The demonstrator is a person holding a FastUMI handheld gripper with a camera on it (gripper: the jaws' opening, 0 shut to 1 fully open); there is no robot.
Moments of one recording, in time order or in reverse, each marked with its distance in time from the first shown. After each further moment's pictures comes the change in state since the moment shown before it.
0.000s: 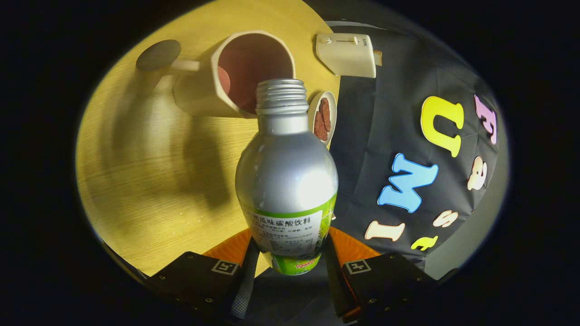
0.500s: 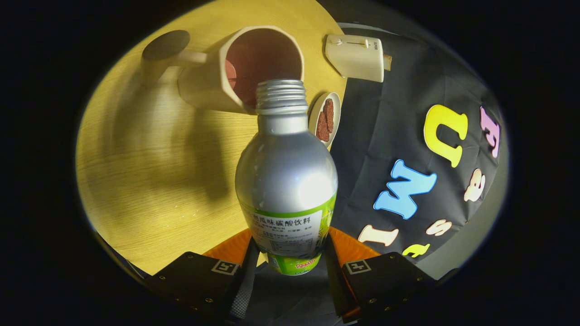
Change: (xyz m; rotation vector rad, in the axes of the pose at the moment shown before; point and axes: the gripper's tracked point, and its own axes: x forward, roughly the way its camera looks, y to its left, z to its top) arm -0.004 -0.006 -0.004 -0.064 0.011 -0.003
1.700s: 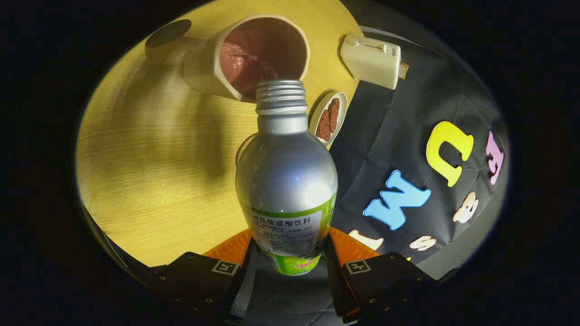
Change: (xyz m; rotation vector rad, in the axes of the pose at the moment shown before) arm 0.003 -0.026 -0.004 -0.158 0.043 -0.009
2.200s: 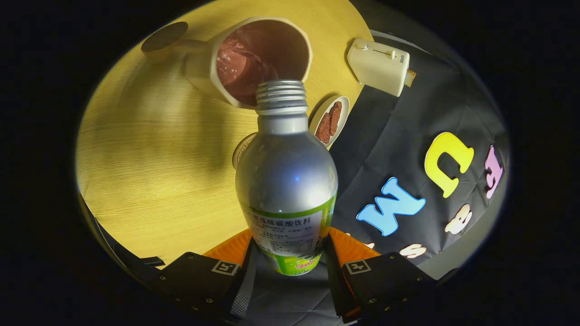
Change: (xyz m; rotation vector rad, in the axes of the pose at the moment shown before) arm -0.005 -0.014 0.008 -0.079 0.010 -0.011
